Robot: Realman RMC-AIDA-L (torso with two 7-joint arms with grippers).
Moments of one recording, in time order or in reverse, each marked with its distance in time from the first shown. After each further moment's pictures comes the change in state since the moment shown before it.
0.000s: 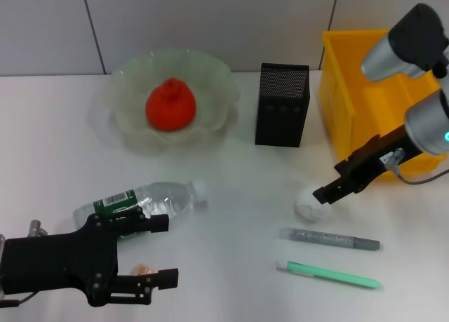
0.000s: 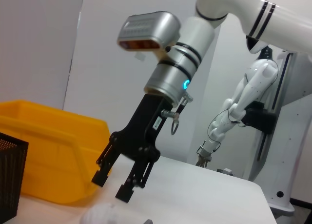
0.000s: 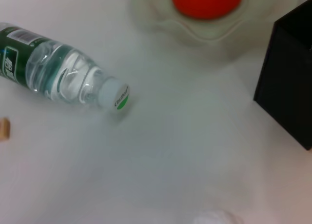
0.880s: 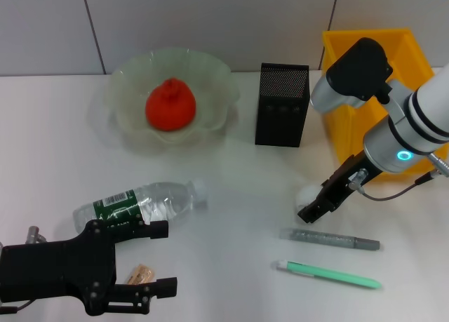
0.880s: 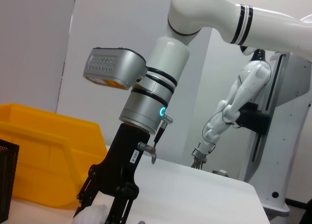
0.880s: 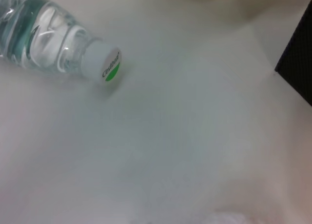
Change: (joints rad) left arm 0.013 -0.002 0.002 0.000 0.000 0.021 0.024; right arm 0.092 0.008 -0.157 0.226 -0.042 0.174 0.085
